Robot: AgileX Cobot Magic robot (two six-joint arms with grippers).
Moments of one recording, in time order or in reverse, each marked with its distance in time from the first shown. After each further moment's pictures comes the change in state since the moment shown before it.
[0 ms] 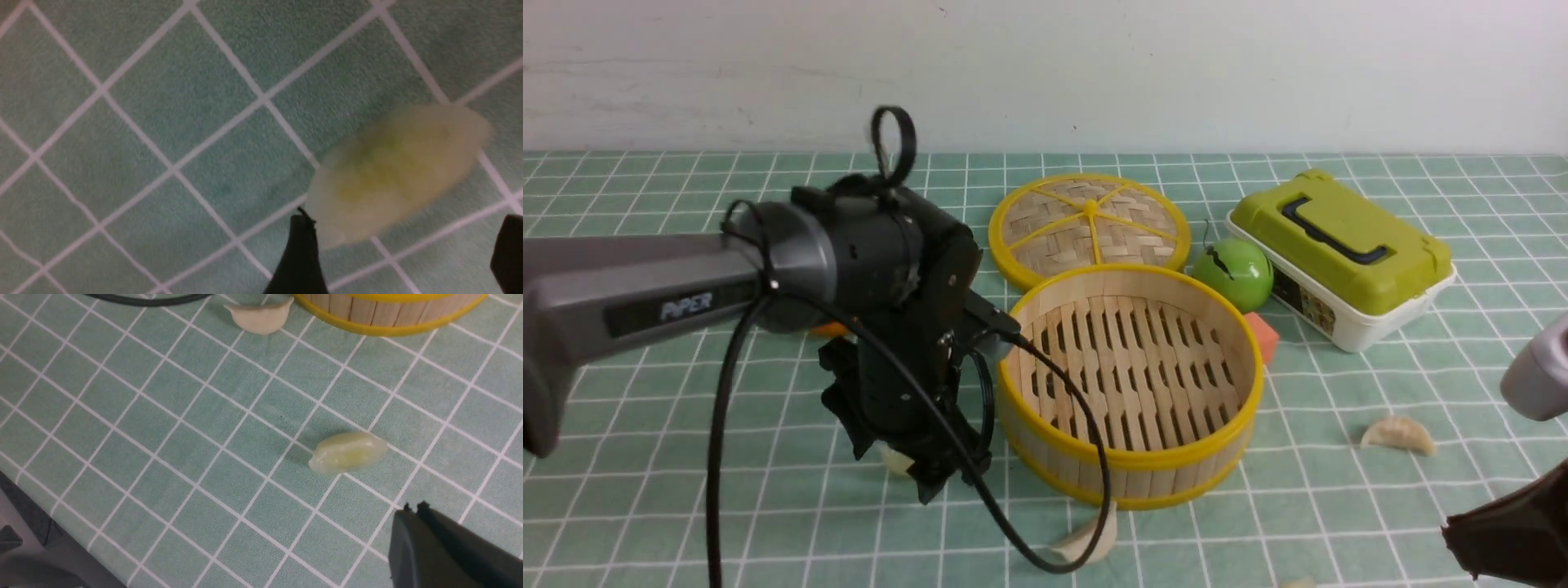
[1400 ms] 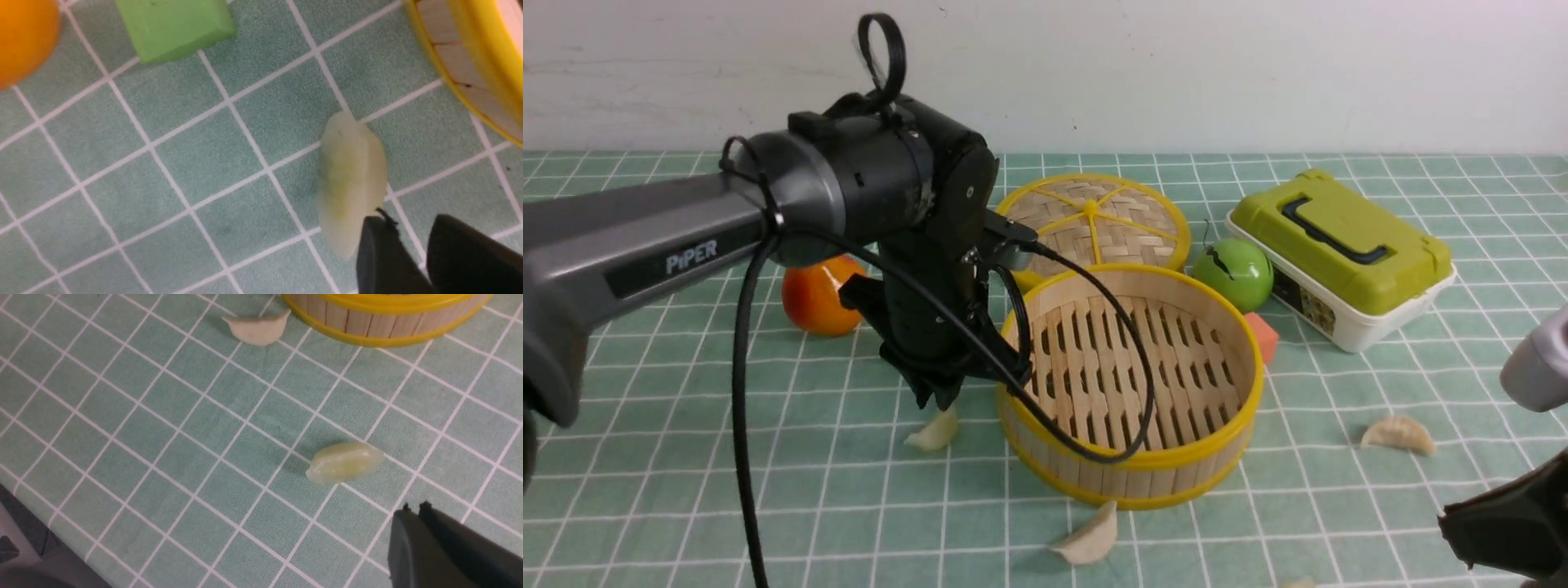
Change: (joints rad) right arm 0.000 0.000 0.000 0.004 -0.021 0.000; left arm 0.000 0.019 -0.210 -0.053 0.078 -0.120
